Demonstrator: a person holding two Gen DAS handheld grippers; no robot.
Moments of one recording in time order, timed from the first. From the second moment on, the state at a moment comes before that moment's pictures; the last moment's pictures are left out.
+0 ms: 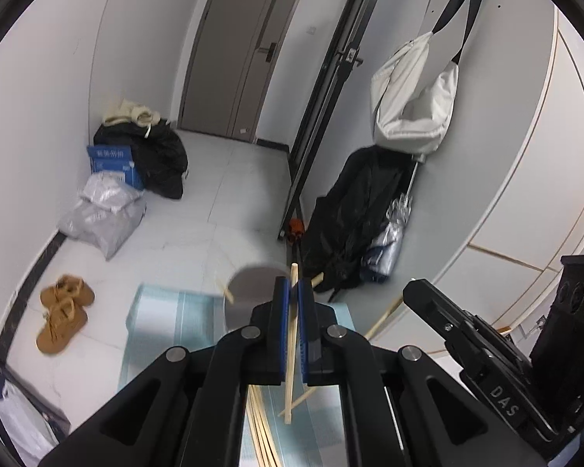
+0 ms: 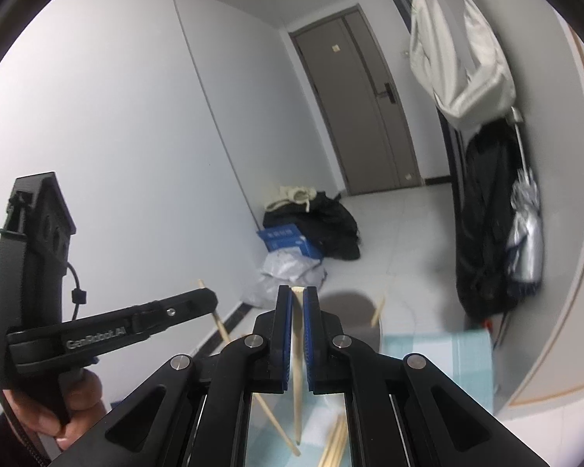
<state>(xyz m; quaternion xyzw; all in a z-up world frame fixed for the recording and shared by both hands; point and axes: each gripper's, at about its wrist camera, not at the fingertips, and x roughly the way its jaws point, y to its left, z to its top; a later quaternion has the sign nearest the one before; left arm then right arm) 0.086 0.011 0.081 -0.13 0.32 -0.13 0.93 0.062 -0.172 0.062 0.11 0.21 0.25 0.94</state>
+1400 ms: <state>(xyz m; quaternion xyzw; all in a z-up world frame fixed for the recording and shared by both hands) 0.202 0.017 0.022 -0.11 0.31 -0.12 0.94 0.207 -0.165 0.010 0.08 0.23 0.23 0.94</state>
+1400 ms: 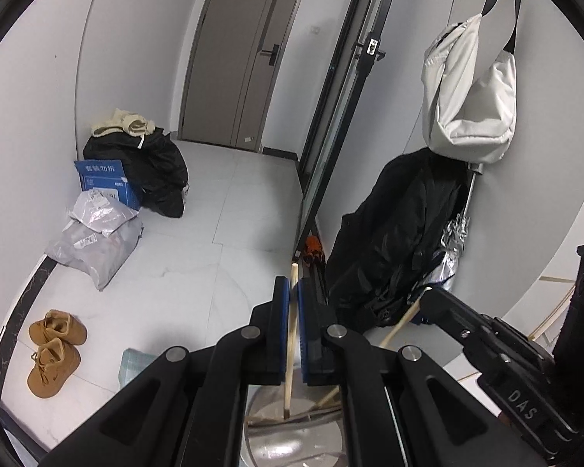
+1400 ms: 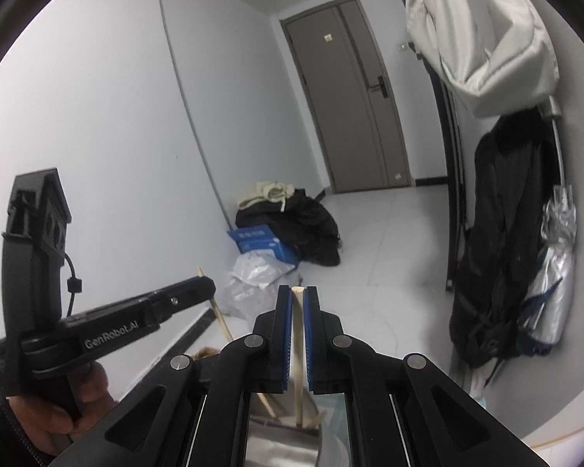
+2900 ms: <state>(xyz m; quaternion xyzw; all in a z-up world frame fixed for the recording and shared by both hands) 0.045 0.008 0.037 -0.06 0.28 0.02 0.96 0.026 -0.206 0.018 0.08 0.21 0.16 0.96</state>
